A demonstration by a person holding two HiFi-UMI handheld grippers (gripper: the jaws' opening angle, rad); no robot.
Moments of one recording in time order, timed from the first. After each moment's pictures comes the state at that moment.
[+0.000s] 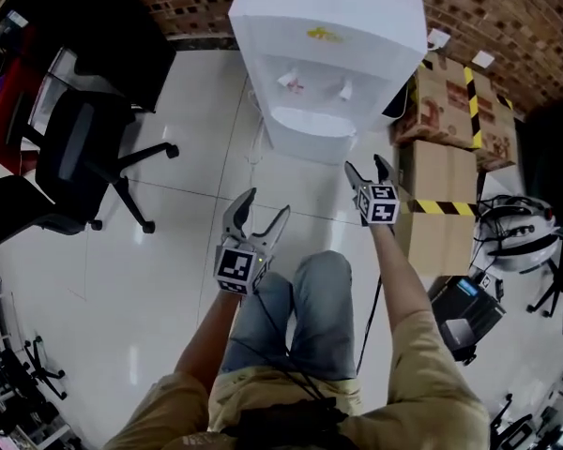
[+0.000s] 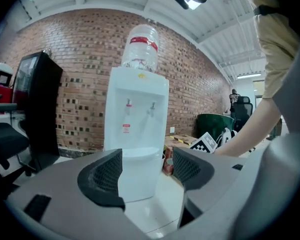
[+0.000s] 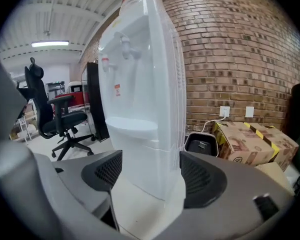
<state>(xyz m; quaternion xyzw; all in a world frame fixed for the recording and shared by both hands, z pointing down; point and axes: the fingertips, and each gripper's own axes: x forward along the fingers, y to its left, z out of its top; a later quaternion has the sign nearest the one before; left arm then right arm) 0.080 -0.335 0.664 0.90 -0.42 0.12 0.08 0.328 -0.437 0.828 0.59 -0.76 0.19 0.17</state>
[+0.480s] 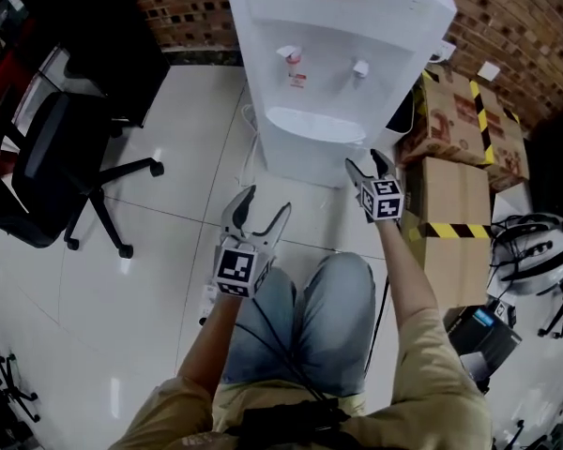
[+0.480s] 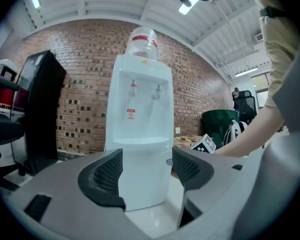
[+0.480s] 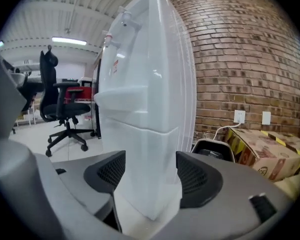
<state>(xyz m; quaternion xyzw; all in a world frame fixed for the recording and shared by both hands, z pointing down) 0.085 -0.374 0.762 0.89 -0.44 0.08 0.03 0.330 -0.507 0.911 0.56 -0.80 0.12 0.16</state>
